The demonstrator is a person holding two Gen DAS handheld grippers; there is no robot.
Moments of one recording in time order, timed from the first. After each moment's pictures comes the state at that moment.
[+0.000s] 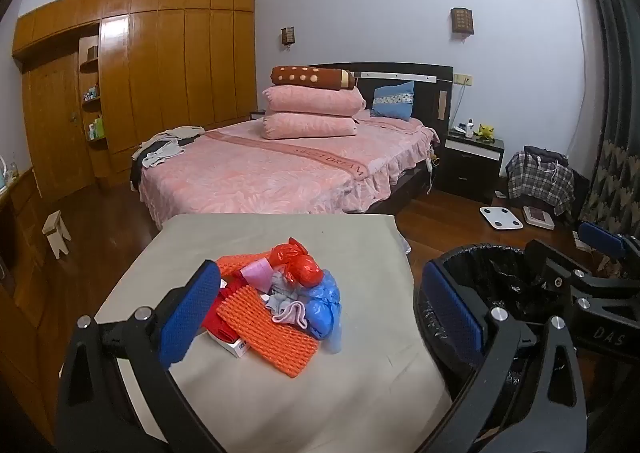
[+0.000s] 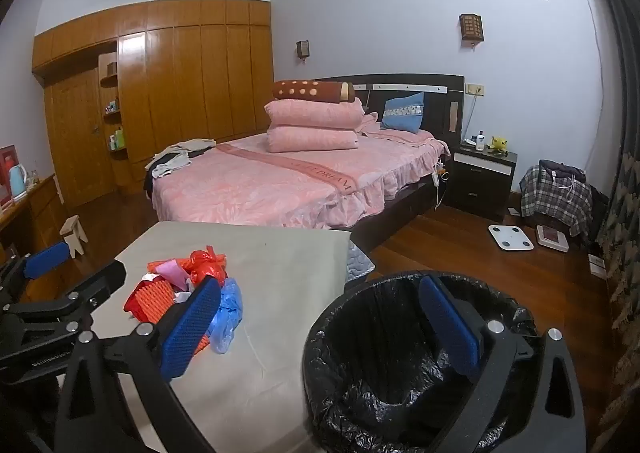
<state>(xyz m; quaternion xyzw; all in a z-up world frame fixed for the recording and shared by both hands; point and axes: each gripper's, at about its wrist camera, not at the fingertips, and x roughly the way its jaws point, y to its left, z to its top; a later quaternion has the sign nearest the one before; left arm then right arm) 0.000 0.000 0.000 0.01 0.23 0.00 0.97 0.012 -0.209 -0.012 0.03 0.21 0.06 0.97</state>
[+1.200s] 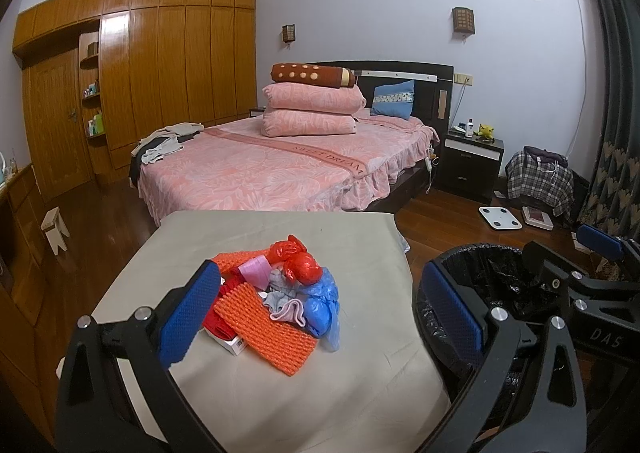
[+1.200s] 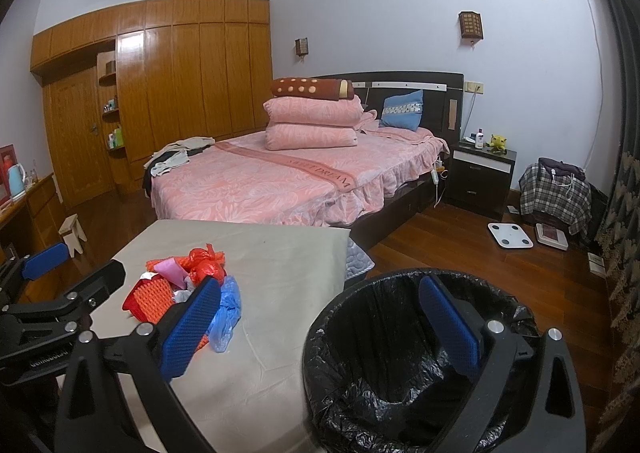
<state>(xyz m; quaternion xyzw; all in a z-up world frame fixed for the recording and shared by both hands) 0.000 0.000 0.000 0.01 0.23 0.00 0.97 0.013 -0.207 -0.013 0.03 0.22 0.06 0.97</state>
